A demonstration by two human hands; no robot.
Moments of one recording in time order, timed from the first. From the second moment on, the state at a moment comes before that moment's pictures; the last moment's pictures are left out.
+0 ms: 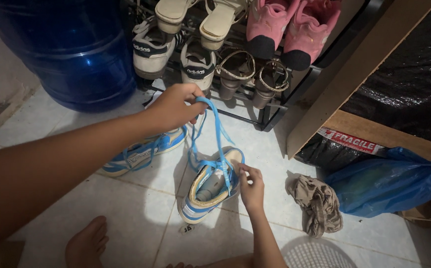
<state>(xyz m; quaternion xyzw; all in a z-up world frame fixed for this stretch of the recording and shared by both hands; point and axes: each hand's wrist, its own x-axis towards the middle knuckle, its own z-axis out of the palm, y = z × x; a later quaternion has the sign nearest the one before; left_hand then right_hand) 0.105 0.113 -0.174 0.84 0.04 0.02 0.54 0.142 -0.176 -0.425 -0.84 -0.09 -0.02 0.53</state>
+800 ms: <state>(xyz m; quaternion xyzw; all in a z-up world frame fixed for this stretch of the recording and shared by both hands) 0.090 0.085 -0.184 0.96 -0.15 0.02 0.26 0.117 -0.139 -0.288 -0.72 -0.31 0.10 0.62</state>
